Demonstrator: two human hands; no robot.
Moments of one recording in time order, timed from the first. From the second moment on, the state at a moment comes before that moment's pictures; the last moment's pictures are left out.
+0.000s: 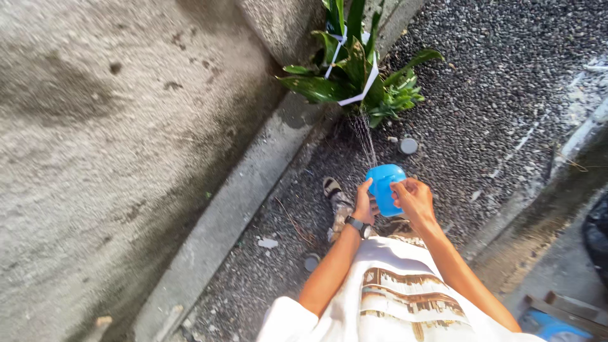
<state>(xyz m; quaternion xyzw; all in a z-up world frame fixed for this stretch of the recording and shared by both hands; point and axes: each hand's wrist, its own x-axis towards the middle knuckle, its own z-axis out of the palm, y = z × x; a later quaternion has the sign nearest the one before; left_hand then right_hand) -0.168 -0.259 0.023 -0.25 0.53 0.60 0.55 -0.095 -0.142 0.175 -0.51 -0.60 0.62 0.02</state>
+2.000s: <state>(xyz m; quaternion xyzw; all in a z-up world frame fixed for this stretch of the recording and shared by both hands) -0.365 -0.112 0.114 -0.20 0.53 0.69 0.45 -0.293 0.002 0.251 -0.45 -0.62 0.64 0.07</state>
